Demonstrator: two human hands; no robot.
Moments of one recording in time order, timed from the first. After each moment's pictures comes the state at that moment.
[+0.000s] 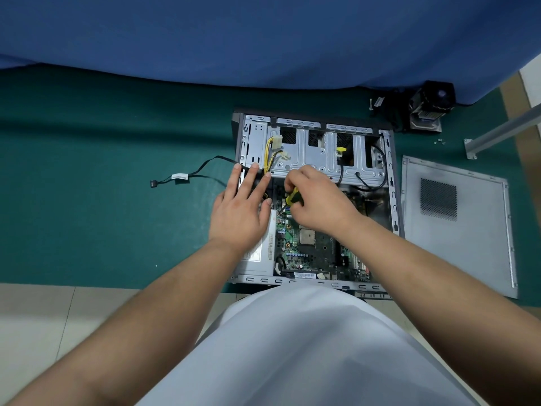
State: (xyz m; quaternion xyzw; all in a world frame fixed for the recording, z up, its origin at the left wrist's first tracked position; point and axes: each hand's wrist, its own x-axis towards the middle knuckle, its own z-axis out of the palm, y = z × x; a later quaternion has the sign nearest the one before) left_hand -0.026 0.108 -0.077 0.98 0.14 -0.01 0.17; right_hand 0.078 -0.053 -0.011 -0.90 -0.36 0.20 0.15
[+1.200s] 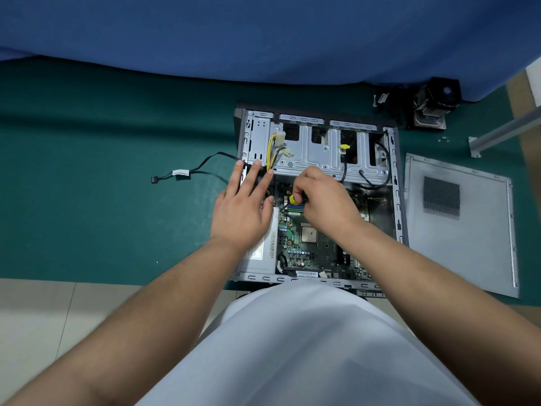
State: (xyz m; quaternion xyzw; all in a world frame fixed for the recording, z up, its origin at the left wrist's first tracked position) left_hand -0.026 0.107 -0.076 0.97 0.14 -0.01 0.18; right_hand 0.069 -0.053 -0.011 -0.92 -0.33 0.17 0.15
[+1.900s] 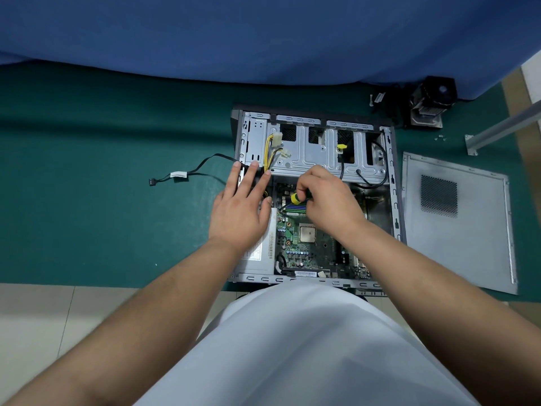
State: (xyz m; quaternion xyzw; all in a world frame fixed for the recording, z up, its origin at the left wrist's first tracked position) left_hand -0.026 0.109 -0.080 0.97 0.13 0.00 0.18; right_hand 0.071 -0.062 -0.012 -0.93 -0.30 0.15 0.18
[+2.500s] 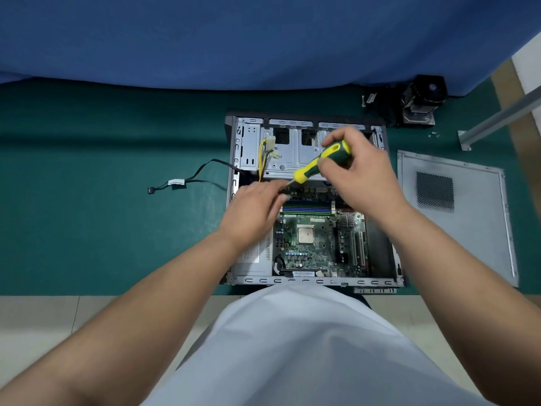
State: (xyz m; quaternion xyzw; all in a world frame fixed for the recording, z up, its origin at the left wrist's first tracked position) left_hand -0.006 0.101 -0.051 0.95 0.00 -0.02 0.30; right_hand 0.087 -0.085 0.053 -0.88 -0.16 0.10 0.43
